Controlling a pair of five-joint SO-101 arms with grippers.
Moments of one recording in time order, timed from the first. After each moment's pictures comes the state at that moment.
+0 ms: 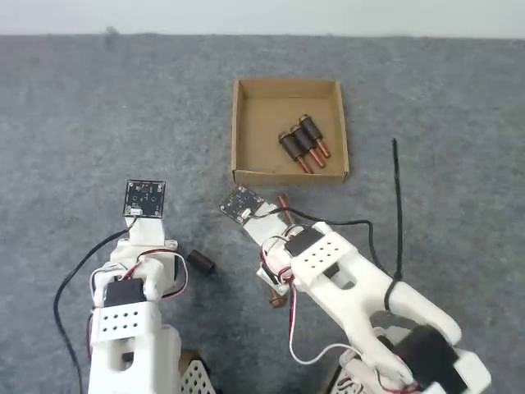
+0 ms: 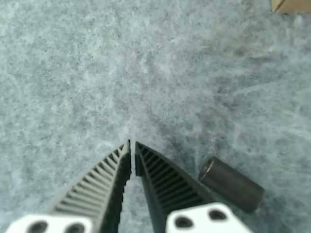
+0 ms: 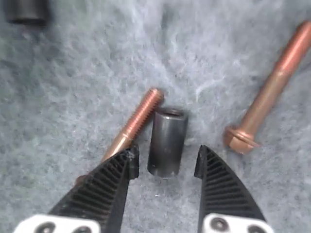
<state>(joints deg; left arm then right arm) -14.8 -63.8 88.7 45.5 -5.9 -42.6 -14.5 52.7 49.0 11.6</state>
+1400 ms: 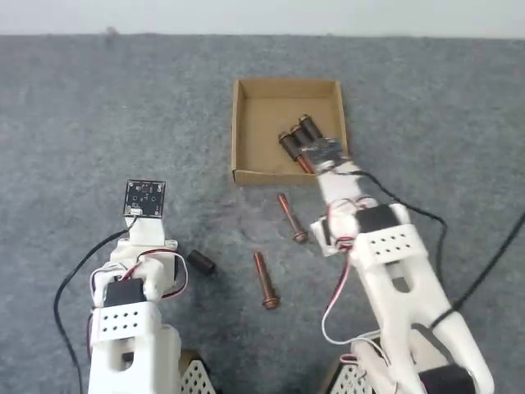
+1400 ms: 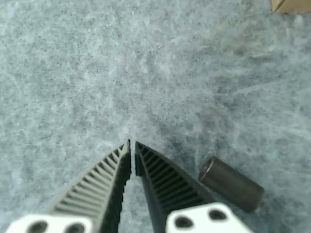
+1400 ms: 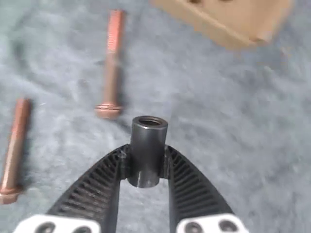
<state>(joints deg) -14.8 -63.8 88.7 45.5 -5.9 -17.1 -30.0 49.9 58.3 10.8</state>
